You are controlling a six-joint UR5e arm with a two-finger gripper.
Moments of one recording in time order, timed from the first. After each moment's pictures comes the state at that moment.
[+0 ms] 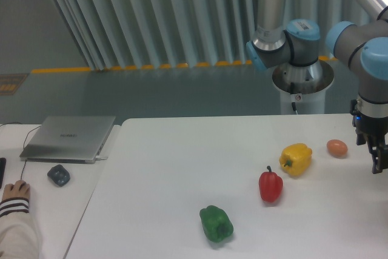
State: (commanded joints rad) arm 2.54 -1.85 -1.54 -1.30 1.58 1.75
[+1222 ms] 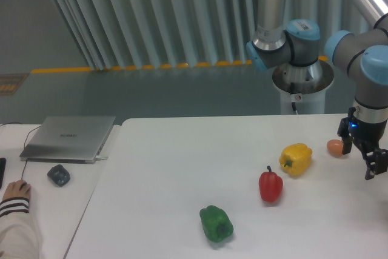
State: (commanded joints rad) arm 2.55 -1.83 -1.65 -1.18 1.46 1.50
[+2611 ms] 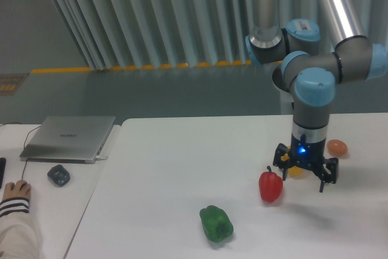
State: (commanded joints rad) arm 2.29 -1.88 -1.64 -1.08 1.47 0.41
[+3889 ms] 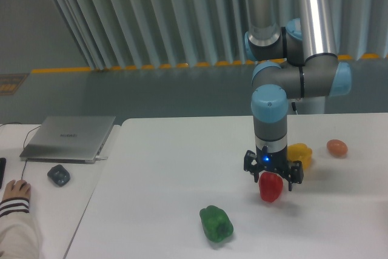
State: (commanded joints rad) arm 2.17 -1.96 -1.65 -1.09 1.56 0.32
